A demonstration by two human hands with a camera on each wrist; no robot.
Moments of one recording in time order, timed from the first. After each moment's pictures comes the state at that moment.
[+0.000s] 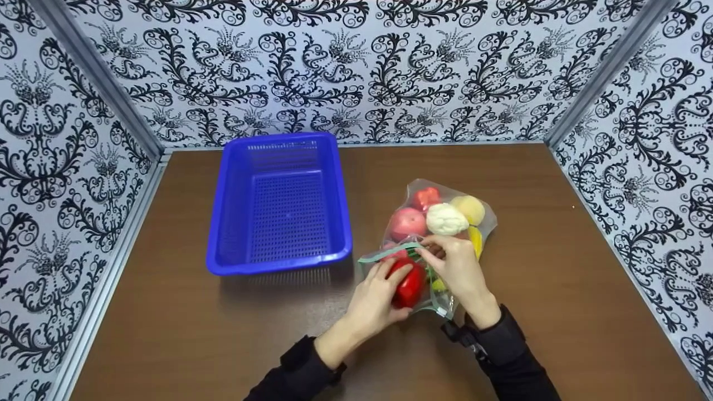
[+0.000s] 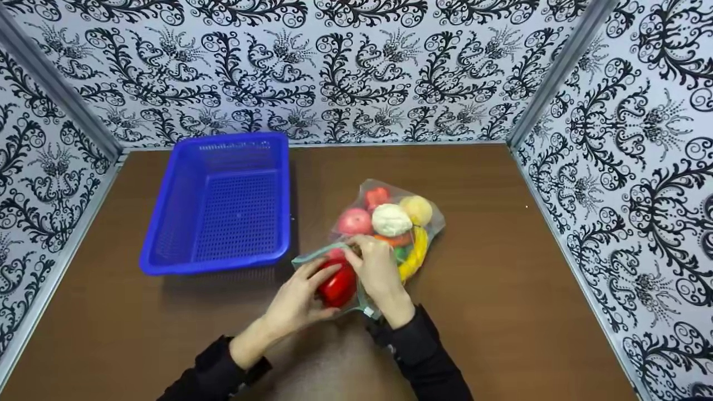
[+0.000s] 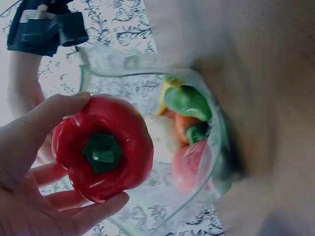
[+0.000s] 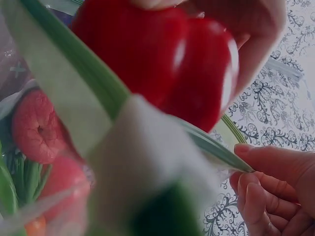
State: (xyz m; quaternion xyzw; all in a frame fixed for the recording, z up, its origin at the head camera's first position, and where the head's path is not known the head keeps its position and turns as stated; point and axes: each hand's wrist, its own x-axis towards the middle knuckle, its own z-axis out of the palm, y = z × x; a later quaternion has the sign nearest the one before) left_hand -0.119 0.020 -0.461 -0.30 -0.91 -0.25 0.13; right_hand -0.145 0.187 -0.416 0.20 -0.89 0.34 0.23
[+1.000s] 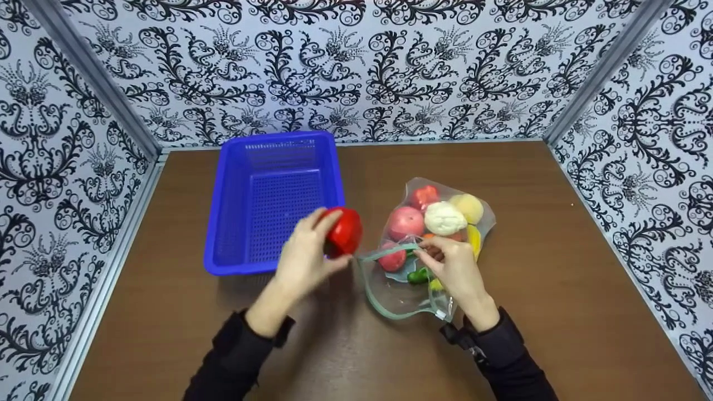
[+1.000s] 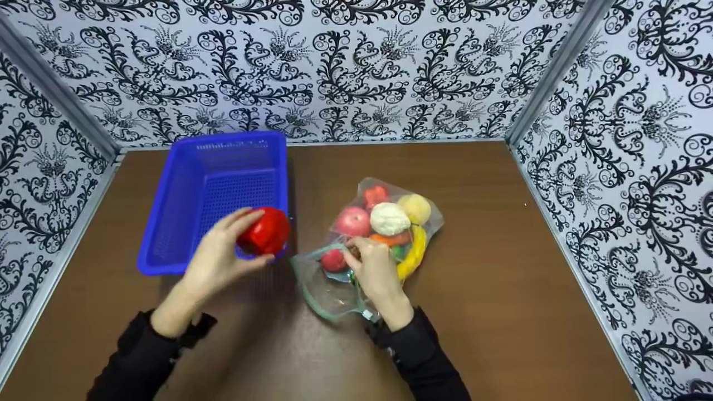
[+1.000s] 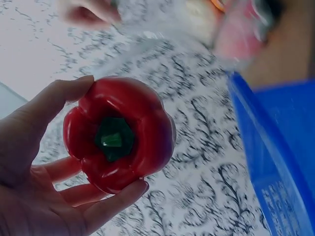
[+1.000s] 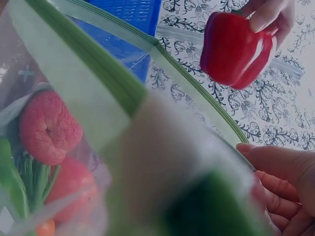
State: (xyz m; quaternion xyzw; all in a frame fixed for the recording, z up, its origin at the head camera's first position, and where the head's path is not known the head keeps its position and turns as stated) left_hand -0.154 -0.068 -0.387 -0.20 -0.92 -0.28 0.17; right_hand -0.142 0.188 -0.422 0.20 -0.89 0.34 0.23
